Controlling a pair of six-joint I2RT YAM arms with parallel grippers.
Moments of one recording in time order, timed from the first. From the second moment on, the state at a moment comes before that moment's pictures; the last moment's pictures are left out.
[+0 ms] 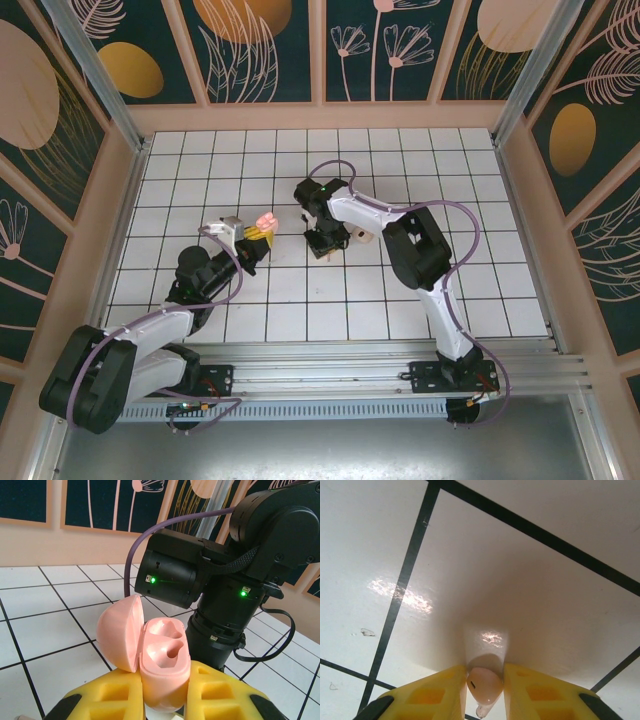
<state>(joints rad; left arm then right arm) -0.37 1.13 0.22 0.88 0.40 -0.29 0.74 2.25 1.79 -1.06 -0.06 0.21</state>
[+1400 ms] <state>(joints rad) -0.47 1.36 0.45 0.78 0.73 -0.03 0.72 1.30 0.96 -0.06 -0.30 0.18</state>
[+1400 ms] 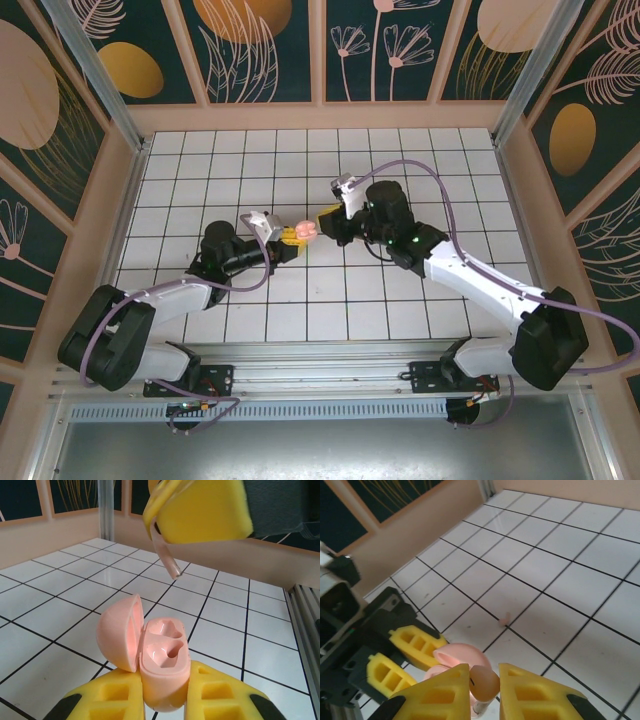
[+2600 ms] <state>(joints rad) -0.47 1.38 0.46 0.85 0.75 -0.14 0.76 1.34 0.92 0.05 -0.32 0.15</state>
